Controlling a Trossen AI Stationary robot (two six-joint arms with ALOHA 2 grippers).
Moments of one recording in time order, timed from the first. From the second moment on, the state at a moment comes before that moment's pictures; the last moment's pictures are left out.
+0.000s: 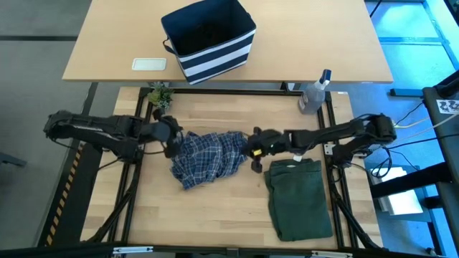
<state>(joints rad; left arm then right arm) -0.06 0.90 0.82 -0.81 -0.56 -0.25 0.03 1.50 0.83 0.08 -0.01 0.13</state>
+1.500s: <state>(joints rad) -0.06 1.23 0.41 0.08 0.13 -0.59 -0.28 1.71 0.87 0.17 -0.03 0.15</state>
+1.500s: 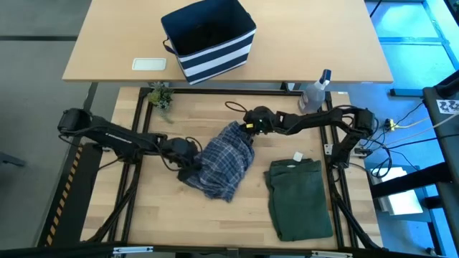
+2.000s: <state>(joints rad) -0.06 1.07 0.50 -0.24 -0.09 -0.52 -0.10 1.57 0.91 -0.16 0.07 0.19</state>
